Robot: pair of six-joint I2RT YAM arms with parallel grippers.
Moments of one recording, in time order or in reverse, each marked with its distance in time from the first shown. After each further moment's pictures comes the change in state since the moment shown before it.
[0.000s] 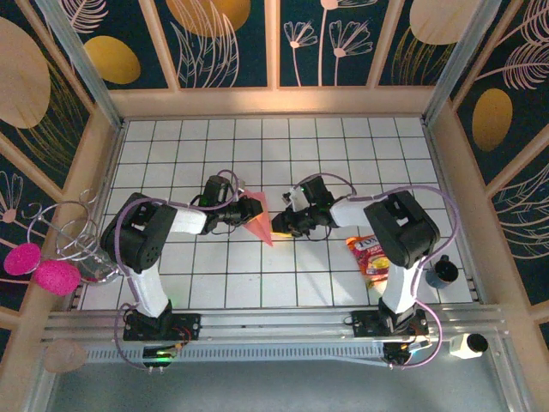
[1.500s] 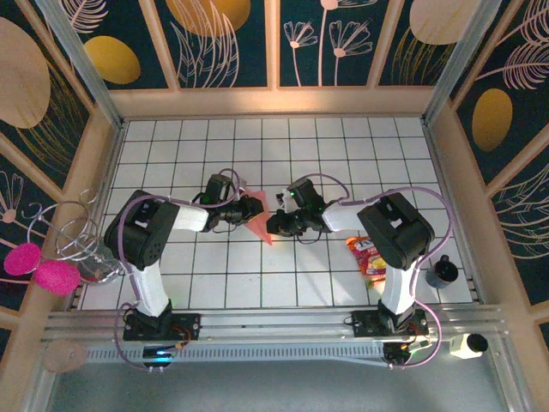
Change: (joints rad) left arm 0.000 0.032 0.036 -0.031 0.000 0.008; right arm 0.090 0.025 0.014 0.079 0.167 0.077
